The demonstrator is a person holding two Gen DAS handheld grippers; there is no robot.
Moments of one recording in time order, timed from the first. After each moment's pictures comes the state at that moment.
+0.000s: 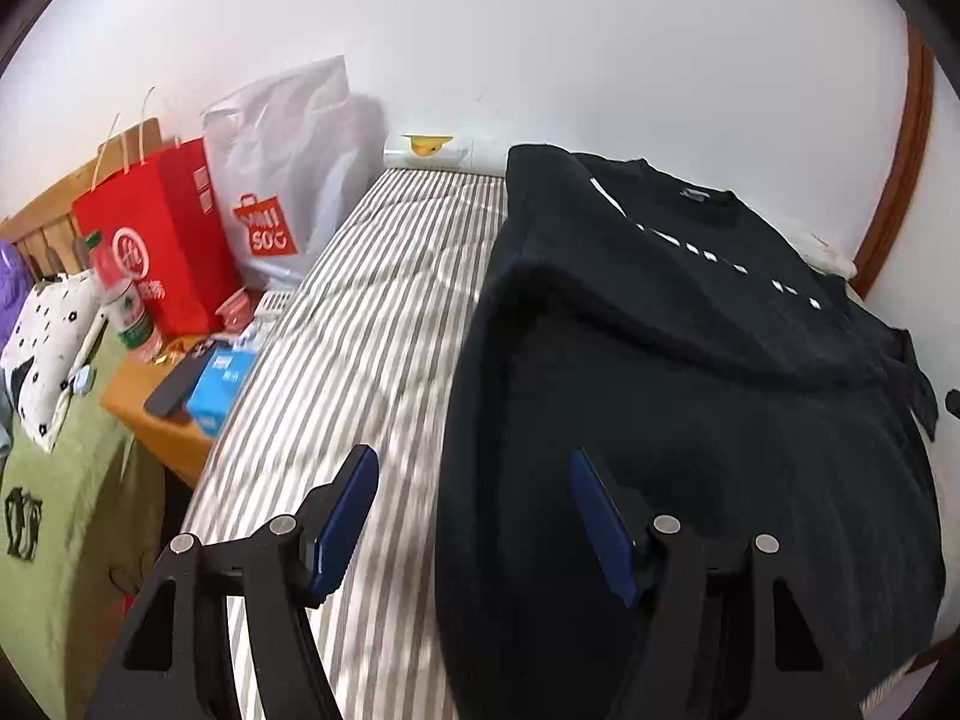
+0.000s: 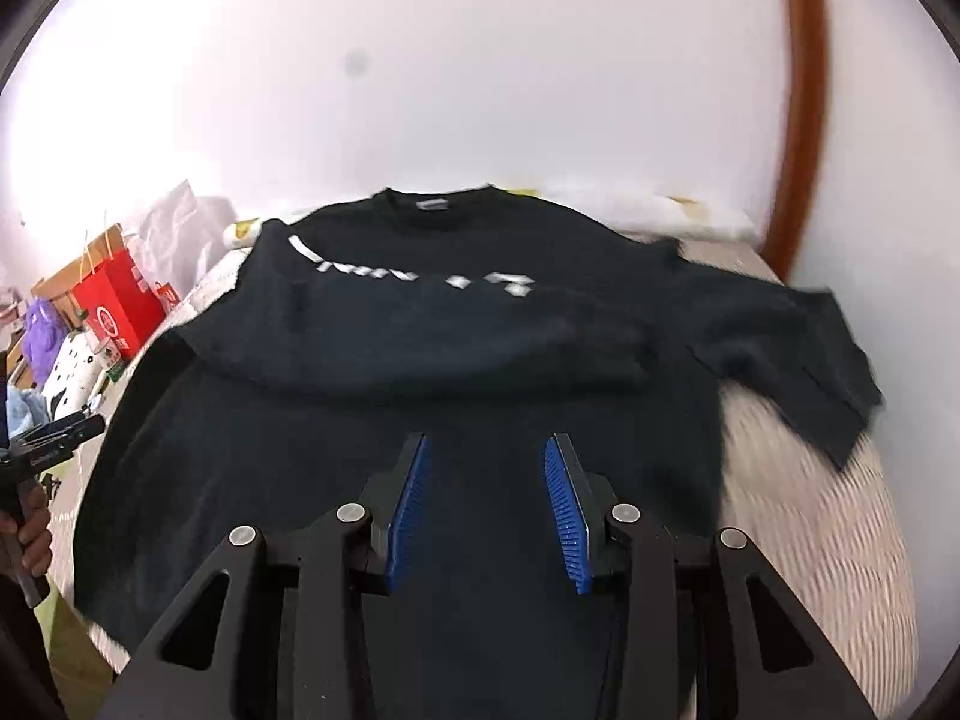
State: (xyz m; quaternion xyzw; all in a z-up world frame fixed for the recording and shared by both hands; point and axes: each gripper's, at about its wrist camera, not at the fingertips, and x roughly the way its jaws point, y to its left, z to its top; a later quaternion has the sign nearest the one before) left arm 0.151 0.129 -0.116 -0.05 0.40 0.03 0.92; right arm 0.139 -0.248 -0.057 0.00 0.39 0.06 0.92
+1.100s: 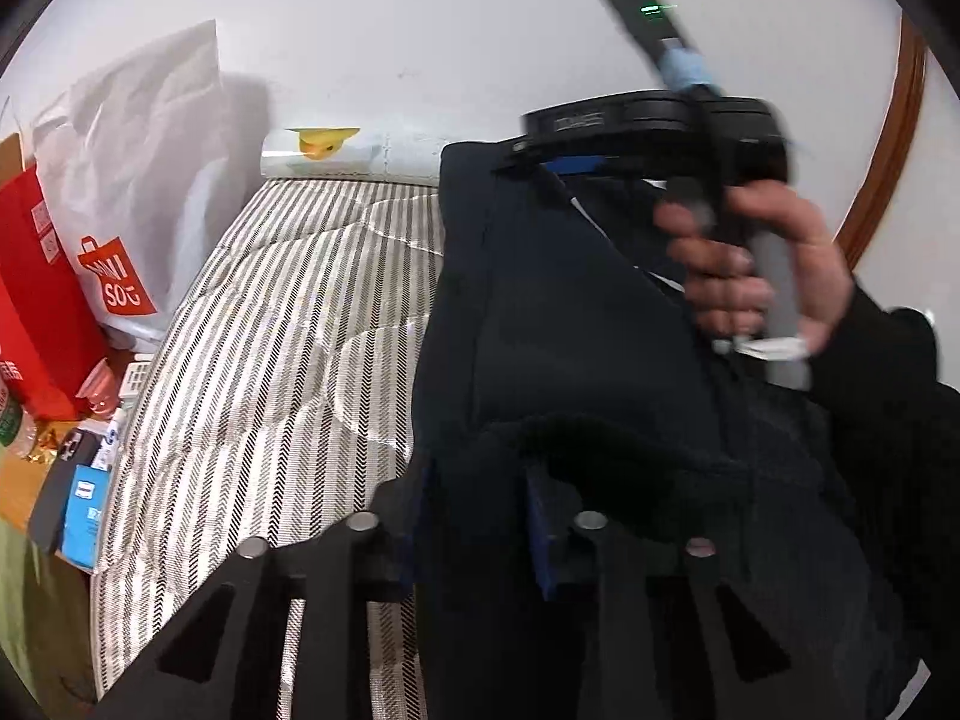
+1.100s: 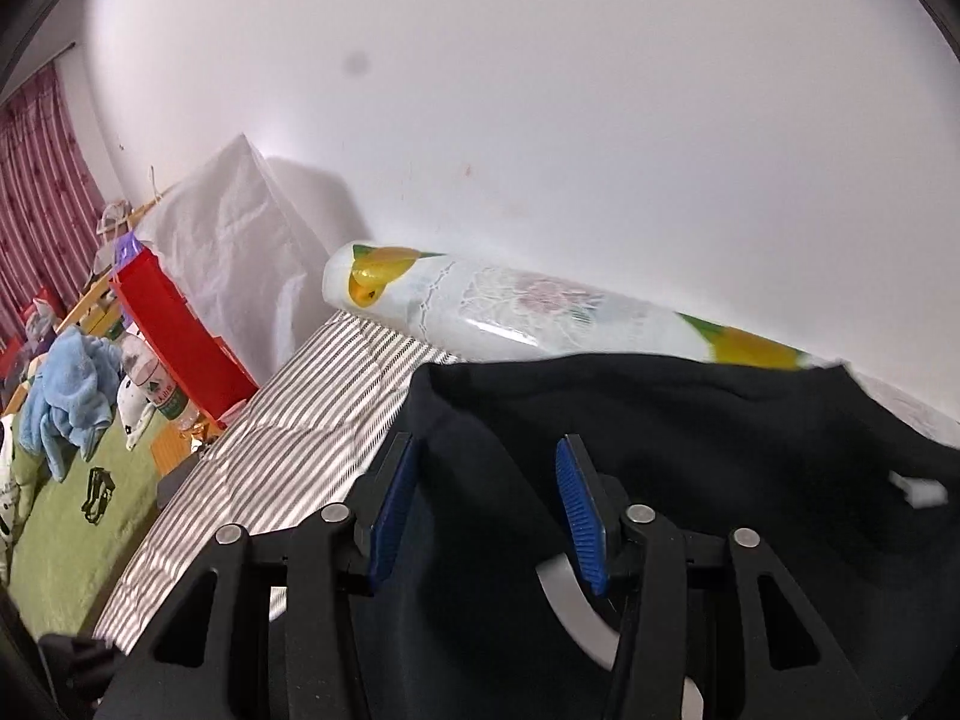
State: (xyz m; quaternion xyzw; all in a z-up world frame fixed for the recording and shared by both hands) left arm 0.286 0.139 -0.149 -0.07 0.41 -0.10 0.91; right arm 0.503 0.072 -0.139 -0.04 0.43 0.28 0.86
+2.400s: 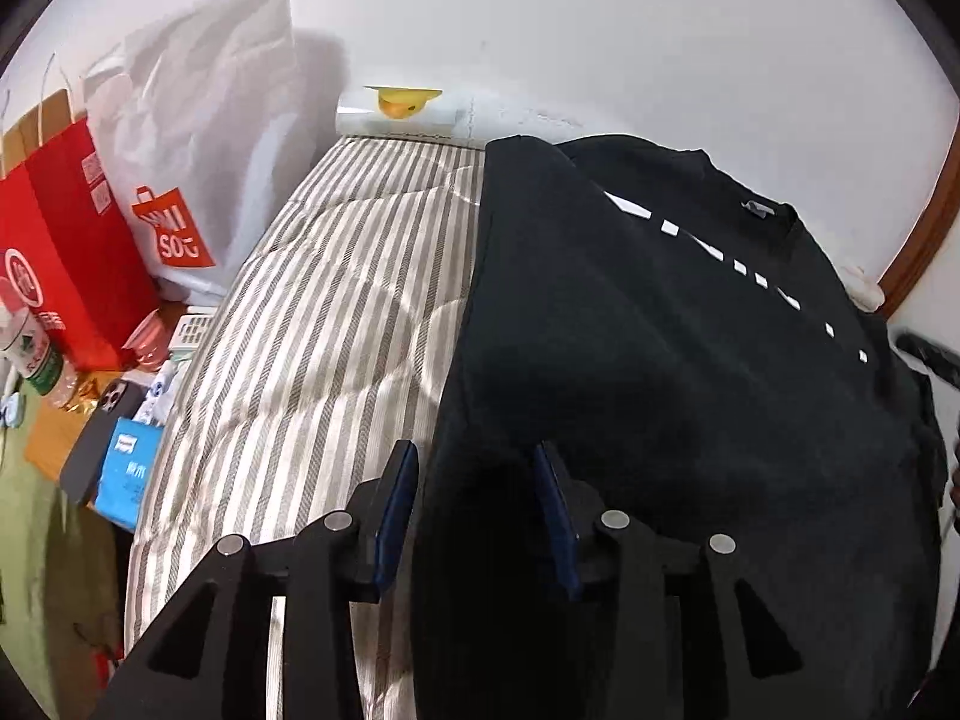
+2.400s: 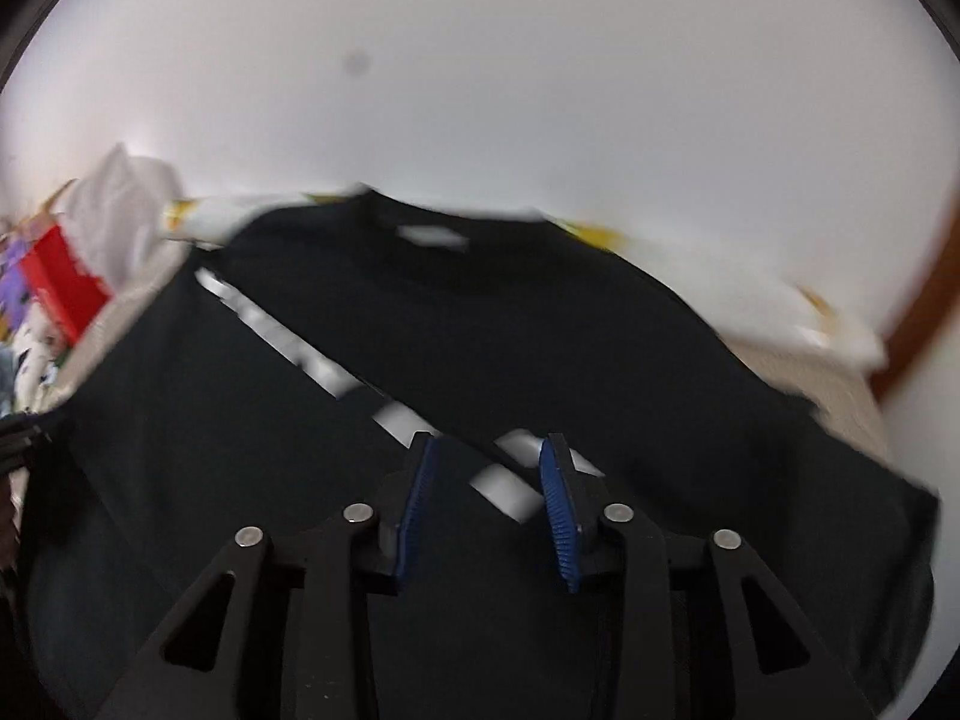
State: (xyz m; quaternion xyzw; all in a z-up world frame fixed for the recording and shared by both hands) left arm 0.294 0.155 -0.157 -0.08 0.45 -0.02 0.89; right arm 0.344 -0.253 -0.104 -0.05 0.44 0.06 0.89
